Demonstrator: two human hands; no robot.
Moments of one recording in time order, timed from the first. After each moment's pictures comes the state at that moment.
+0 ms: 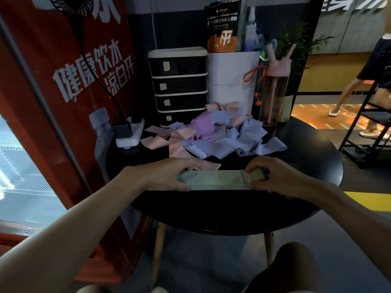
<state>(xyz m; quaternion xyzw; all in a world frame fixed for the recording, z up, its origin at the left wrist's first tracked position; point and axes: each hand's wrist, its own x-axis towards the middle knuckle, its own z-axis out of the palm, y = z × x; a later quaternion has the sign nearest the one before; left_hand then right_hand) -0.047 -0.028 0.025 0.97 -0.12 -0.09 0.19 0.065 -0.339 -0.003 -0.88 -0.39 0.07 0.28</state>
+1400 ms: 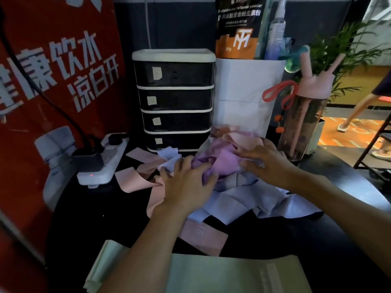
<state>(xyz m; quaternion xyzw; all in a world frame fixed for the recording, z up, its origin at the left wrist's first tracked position) 0.129 -0.047 -0.017 0.96 0.13 0.17 0.16 0.266 -0.248 0.014 -0.92 -0.34 -0.04 0.19</state>
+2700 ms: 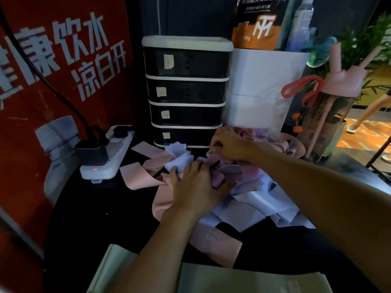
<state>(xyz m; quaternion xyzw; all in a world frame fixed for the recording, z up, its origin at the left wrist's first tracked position) 0.136 -0.041 -0.033 0.95 0.14 0.18 0.20 0.301 -0.114 0.025 -0.88 -0.47 -0.02 0.11</state>
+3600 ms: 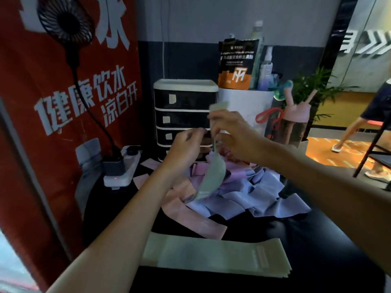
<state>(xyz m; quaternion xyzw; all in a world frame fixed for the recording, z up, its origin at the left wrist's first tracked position) 0.073 -0.051 0.112 0.71 0.05 0.25 0.66 0.173 -0.183 0.140 -0.79 -0.54 -0.20 0.21</state>
